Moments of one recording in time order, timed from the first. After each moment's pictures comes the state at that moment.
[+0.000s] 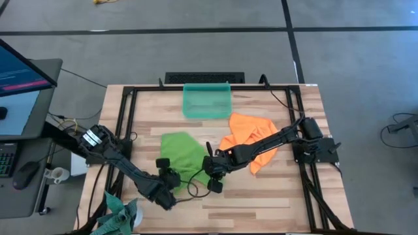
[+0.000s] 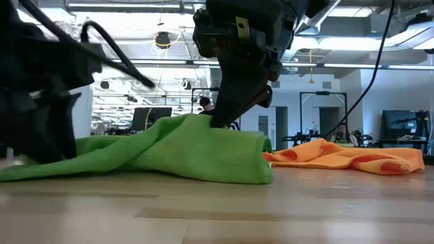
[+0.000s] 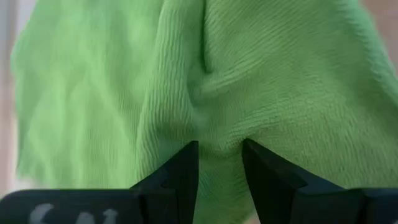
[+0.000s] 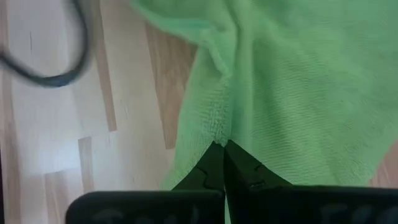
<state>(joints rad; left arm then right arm) -0.68 1.82 0.99 -0.78 -0.54 -0.77 0.28 2.00 1.41 -0.46 -0.02 0.47</state>
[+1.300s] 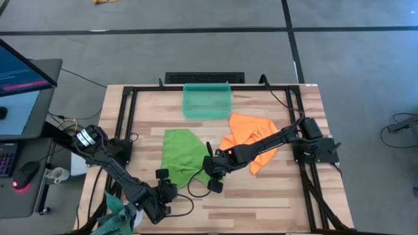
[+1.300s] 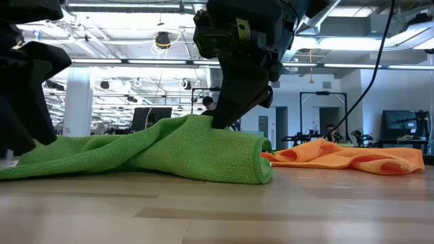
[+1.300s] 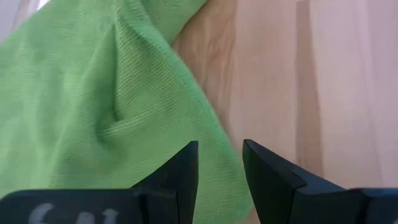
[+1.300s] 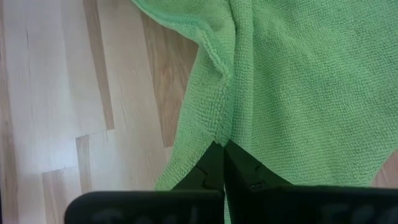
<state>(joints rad) -0.84 1.77 0.96 -0.51 -0.63 -0.81 0.28 2.00 1.41 -0.47 -0.02 0.47</state>
